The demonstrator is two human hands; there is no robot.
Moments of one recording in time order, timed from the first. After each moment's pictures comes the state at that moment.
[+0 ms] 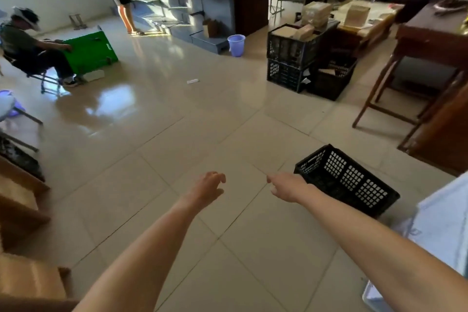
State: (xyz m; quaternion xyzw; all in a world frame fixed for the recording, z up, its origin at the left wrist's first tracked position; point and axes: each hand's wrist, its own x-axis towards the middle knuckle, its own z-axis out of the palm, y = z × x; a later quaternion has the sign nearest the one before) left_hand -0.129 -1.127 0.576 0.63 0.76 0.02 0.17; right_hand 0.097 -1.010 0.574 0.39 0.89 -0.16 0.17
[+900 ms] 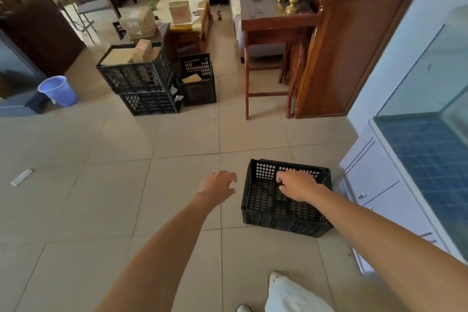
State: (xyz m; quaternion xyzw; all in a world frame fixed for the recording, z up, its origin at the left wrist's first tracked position) left_hand -0.054 -0.588 0.534 0.87 0.44 -0.08 0.19; right_hand 0.183 -0.675 0.533 0.71 0.66 -0.22 0.08
